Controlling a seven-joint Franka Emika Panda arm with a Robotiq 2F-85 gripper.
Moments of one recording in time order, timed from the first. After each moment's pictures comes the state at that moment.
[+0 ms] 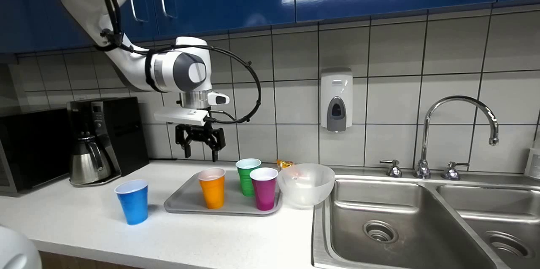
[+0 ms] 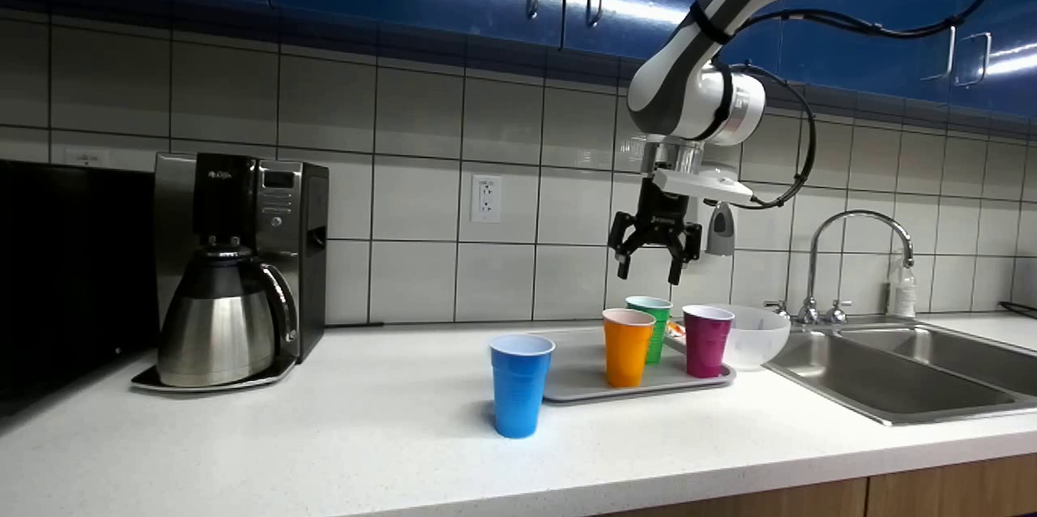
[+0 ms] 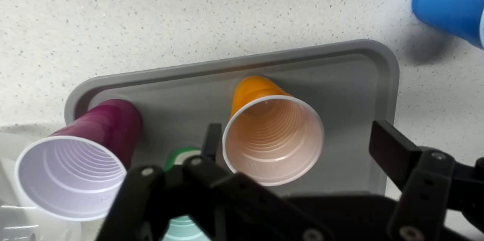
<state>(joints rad) 0.06 0.01 0.02 -2.26 0.11 2.36 0.00</state>
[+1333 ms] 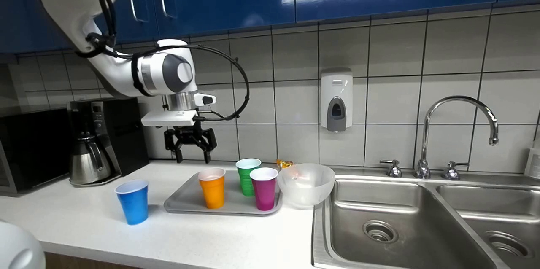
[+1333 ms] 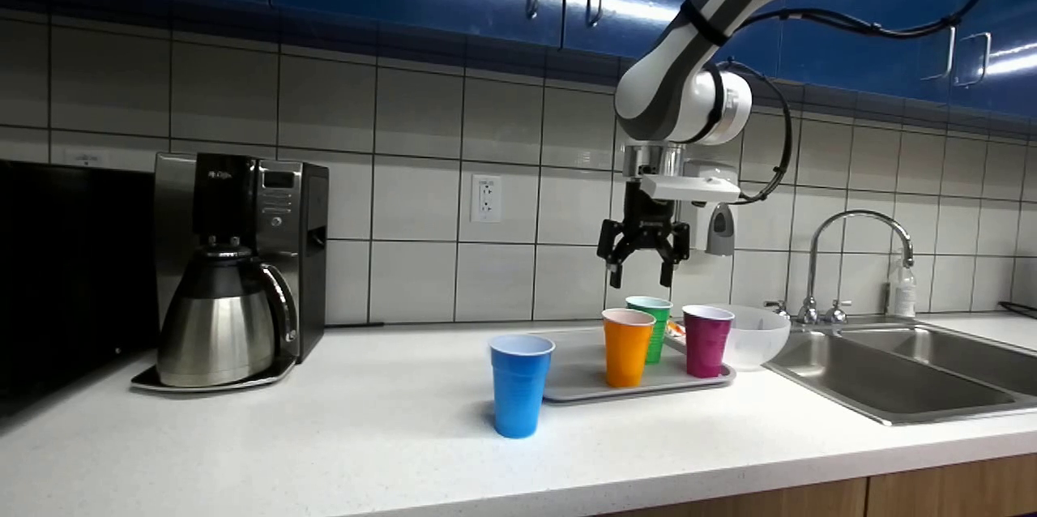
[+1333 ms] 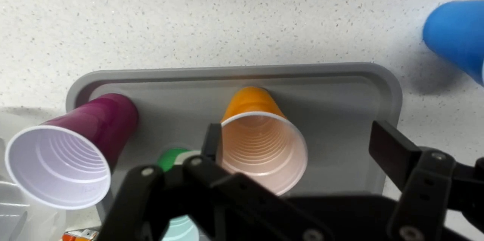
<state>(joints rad) 0.09 0.00 0.06 -2.28 -0.03 2.36 0.07</state>
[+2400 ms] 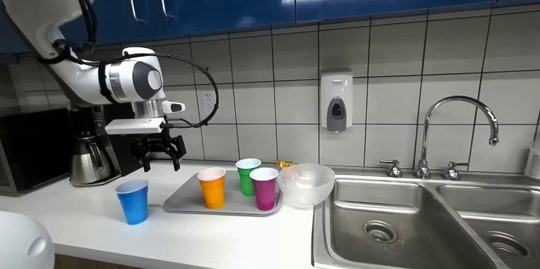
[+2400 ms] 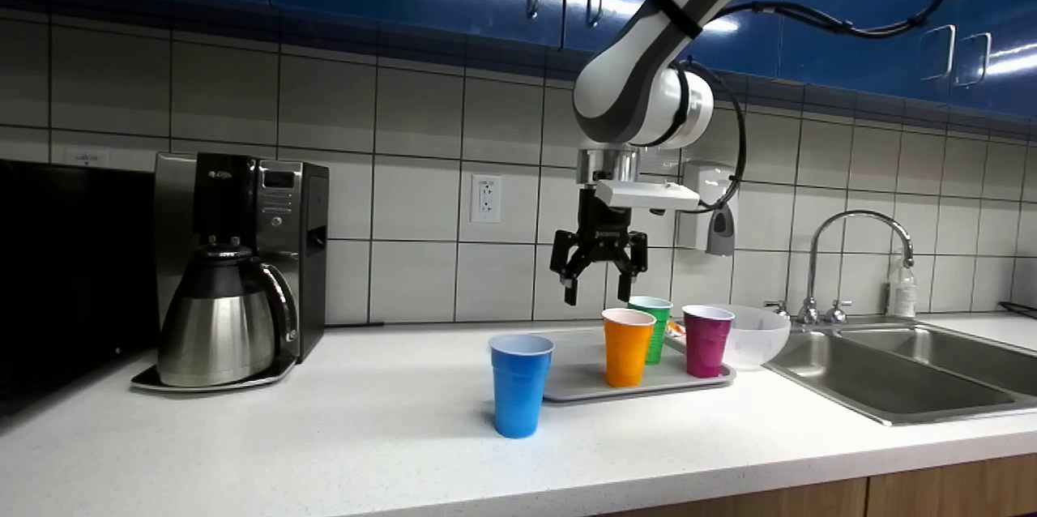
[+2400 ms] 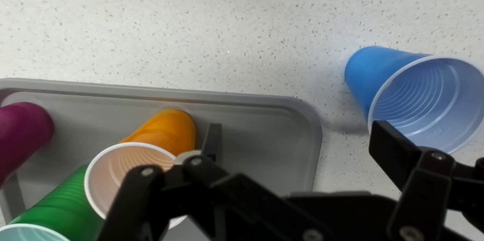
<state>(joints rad) 0.18 0.02 0.15 -2.30 -0.03 2.36 0.14</state>
